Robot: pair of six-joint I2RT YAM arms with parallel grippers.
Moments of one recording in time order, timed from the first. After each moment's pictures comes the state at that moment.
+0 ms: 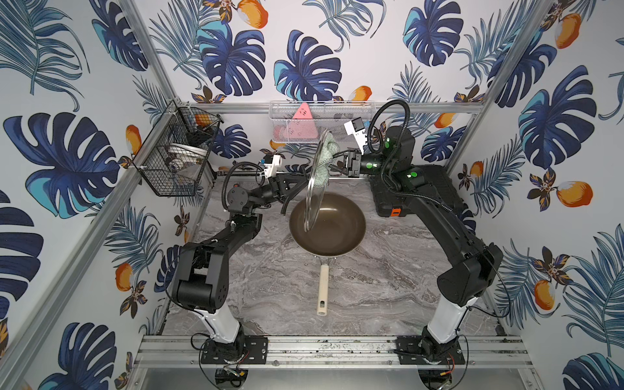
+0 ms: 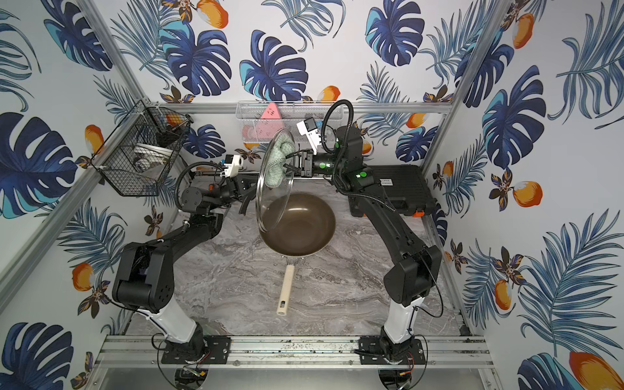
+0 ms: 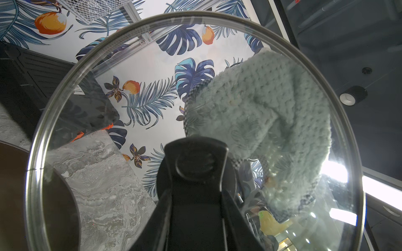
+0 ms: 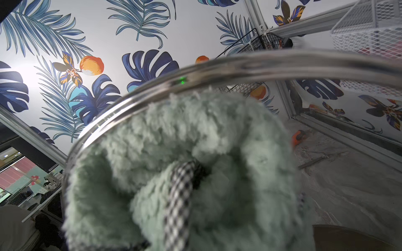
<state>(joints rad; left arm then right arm) -0.08 1.70 1.10 1.27 1.10 -1.68 0.45 1.83 1.97 -0.16 -1.00 0.53</state>
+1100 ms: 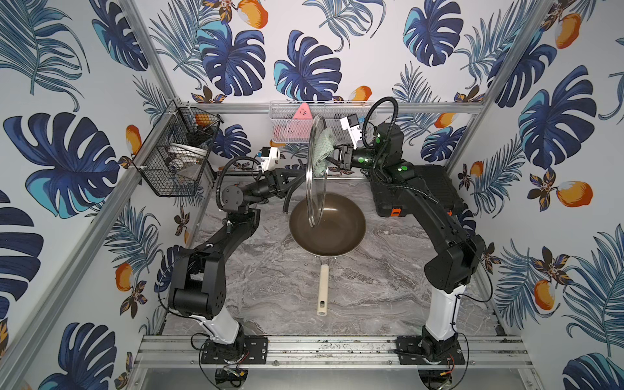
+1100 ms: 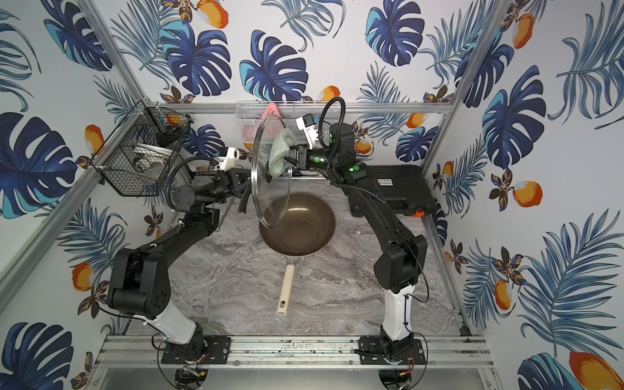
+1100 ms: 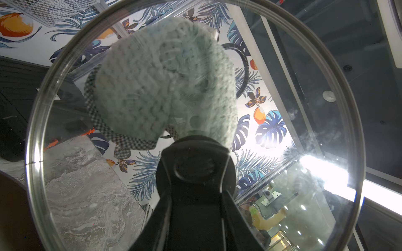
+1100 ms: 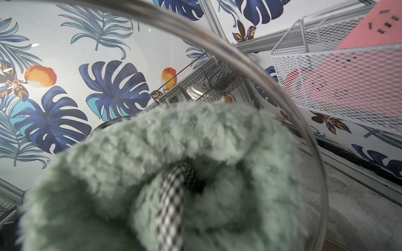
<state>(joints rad) -0.09 1.64 1.16 1.29 1.09 -1.80 0.44 1.98 2.11 -0.22 -0.85 0.45</state>
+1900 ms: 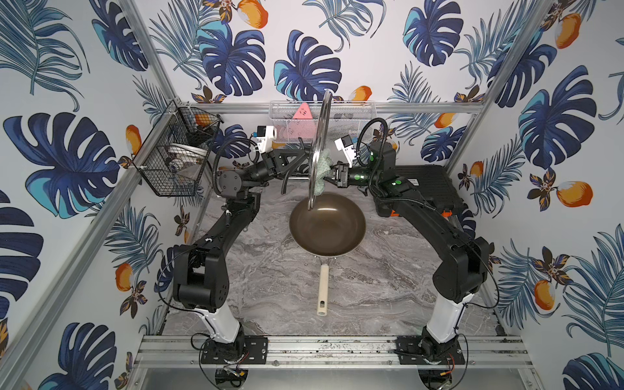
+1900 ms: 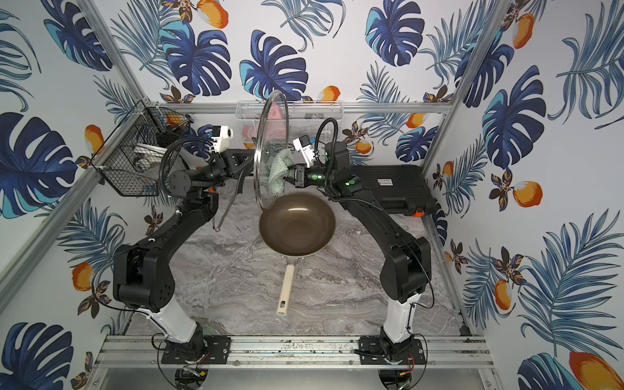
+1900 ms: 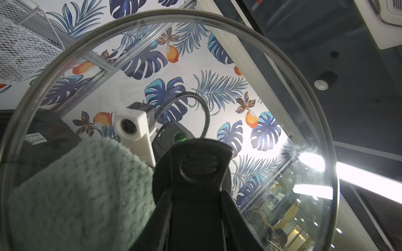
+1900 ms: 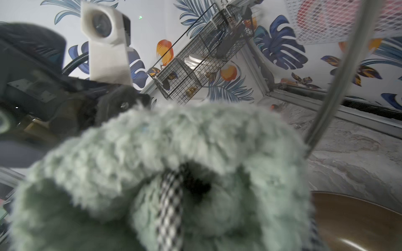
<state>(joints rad) -0.09 1.71 1.40 1.22 1.04 -1.75 0.48 1.85 1.79 -0.11 -0.87 0.51</state>
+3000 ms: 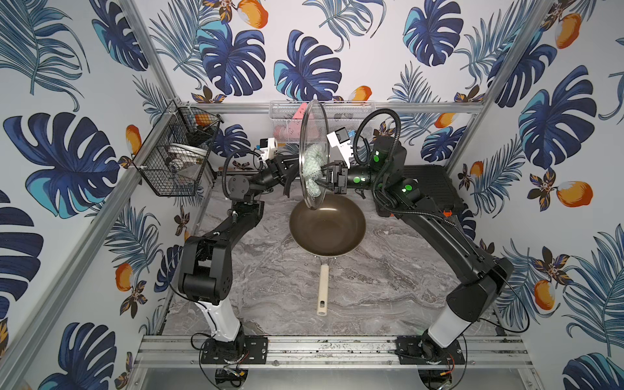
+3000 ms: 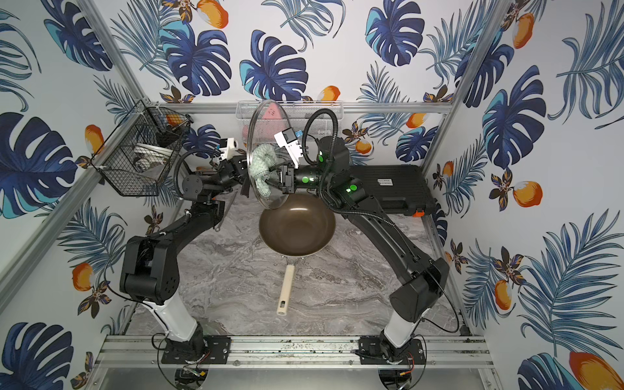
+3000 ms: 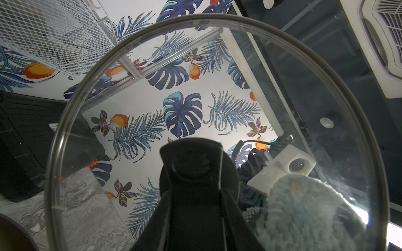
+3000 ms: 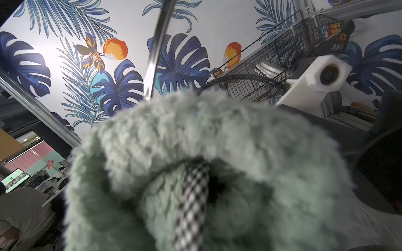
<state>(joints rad) -0.09 1.77 1.28 1.22 0.94 -1.74 0.63 1.73 1.92 -0.19 -0.89 0.52</state>
